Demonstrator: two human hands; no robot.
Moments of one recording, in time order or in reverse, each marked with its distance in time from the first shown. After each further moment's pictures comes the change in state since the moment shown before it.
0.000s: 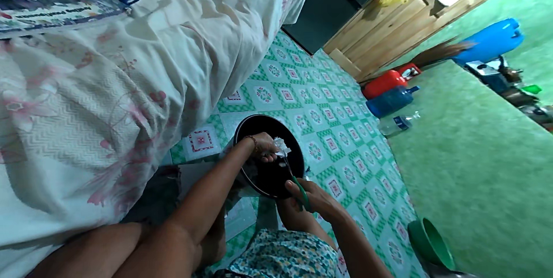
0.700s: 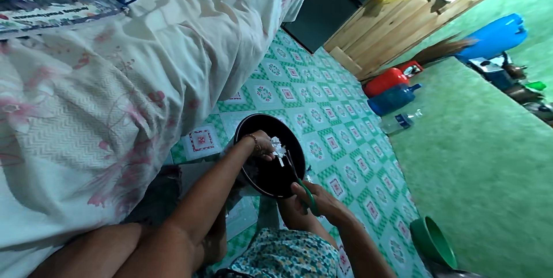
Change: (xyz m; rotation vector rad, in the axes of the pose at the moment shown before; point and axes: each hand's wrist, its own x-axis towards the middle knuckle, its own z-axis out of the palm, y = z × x) left_hand 0.008 -0.006 -0.003 -0.107 0.063 -0.027; right_hand -0.007 0.009 -0.002 0.050 0.001 0.009
